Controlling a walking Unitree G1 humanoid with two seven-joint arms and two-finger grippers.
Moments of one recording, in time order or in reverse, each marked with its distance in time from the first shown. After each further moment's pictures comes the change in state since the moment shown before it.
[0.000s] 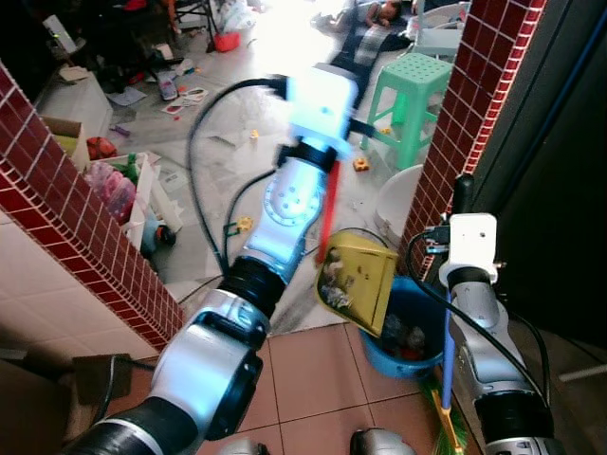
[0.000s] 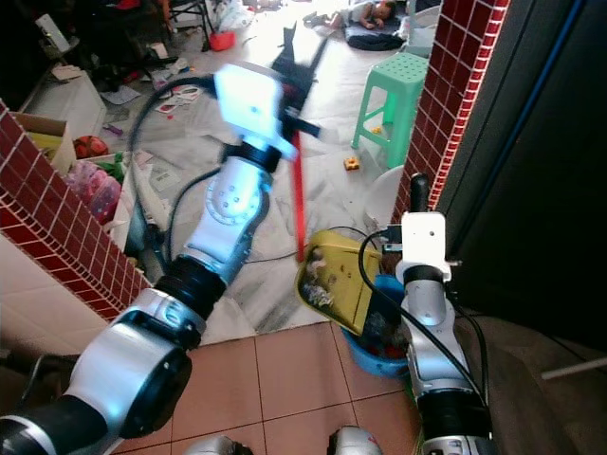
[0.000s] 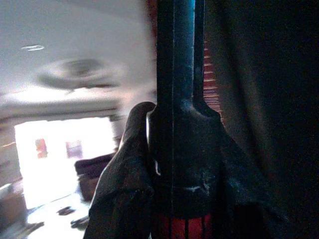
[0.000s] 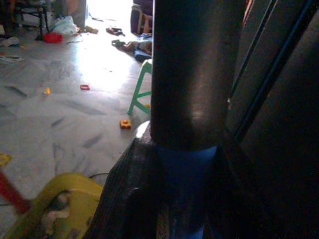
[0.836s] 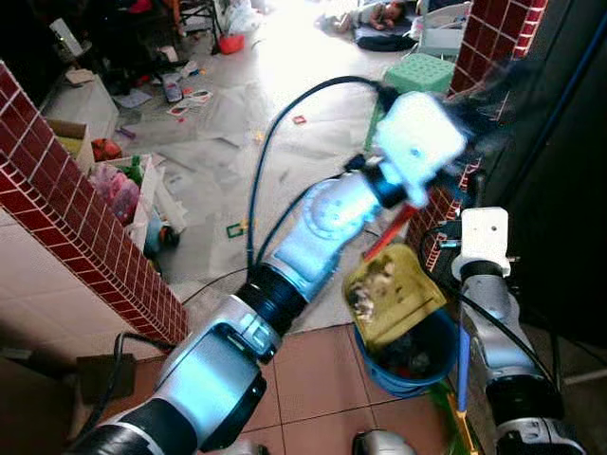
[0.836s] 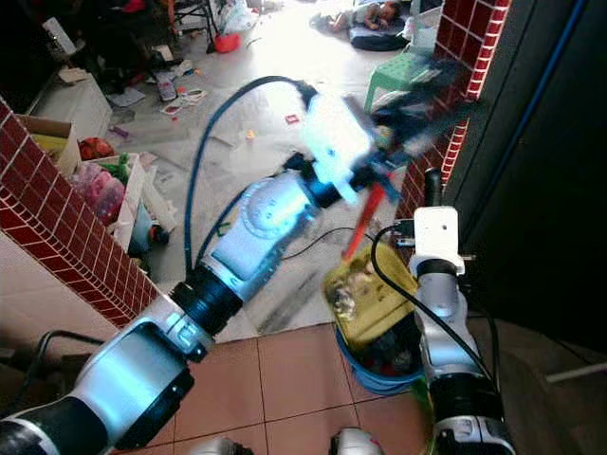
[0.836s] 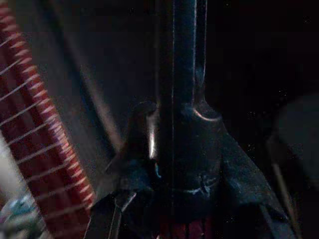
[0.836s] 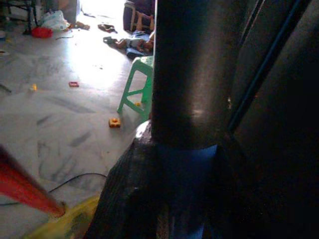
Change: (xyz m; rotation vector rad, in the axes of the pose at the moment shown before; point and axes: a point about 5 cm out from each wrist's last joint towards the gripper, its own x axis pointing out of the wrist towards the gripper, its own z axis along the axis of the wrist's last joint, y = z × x) left arm 0.003 -0.068 0.028 -0.114 -0.092 -0.536; right arm 0.015 -0.017 -0.007 -0.045 0.003 -0.031
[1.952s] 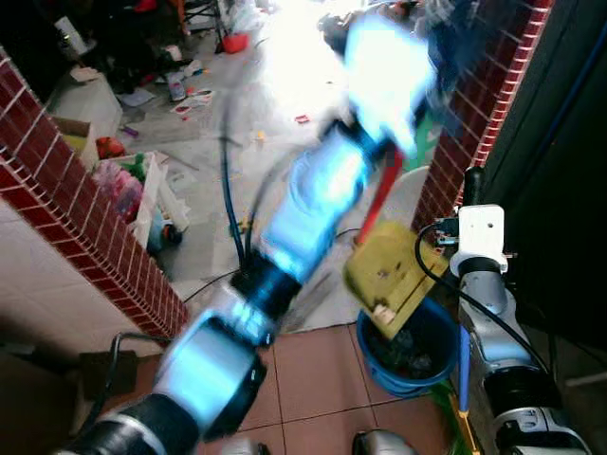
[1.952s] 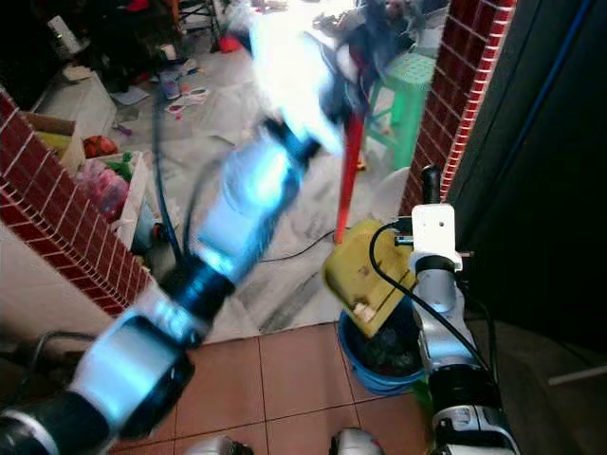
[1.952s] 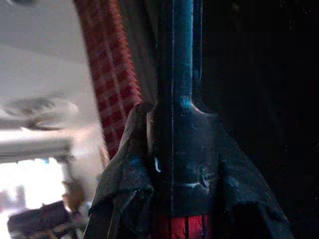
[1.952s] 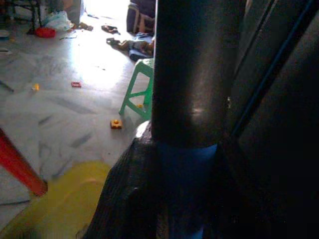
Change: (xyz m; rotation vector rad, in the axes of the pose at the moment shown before) left arm 0.008 0.056 0.043 0.086 -0.126 0.404; right arm 0.007 0.002 -0.001 -0.013 -0.004 0.000
